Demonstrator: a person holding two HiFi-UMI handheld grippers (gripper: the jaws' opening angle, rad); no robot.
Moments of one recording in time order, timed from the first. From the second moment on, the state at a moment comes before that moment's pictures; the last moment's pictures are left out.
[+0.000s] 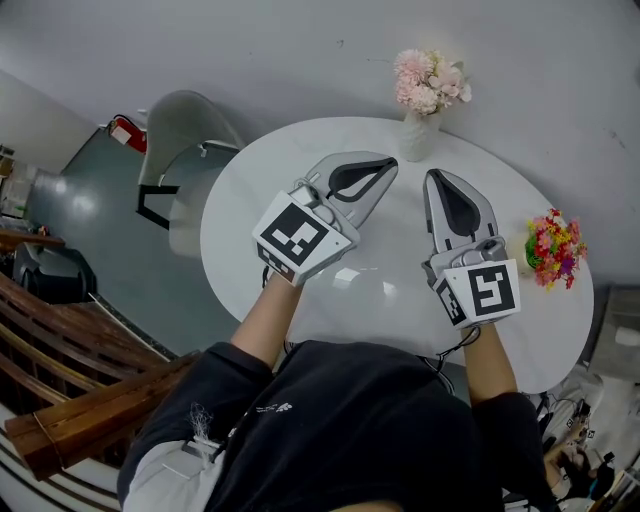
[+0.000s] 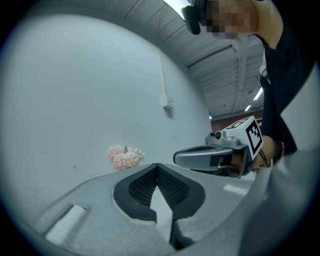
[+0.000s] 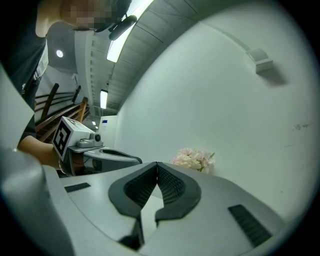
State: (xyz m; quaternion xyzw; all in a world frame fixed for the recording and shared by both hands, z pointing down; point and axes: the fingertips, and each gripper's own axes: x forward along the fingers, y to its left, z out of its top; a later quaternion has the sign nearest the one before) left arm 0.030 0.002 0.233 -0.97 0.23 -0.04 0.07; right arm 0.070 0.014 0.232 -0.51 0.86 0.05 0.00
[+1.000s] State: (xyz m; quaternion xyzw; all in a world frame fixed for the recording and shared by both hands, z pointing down) left arm 0.026 0.015 0.232 -0.97 0.23 -0.06 0.08; right arm 0.073 0.028 0.231 -0.48 0.87 0.03 -0.01
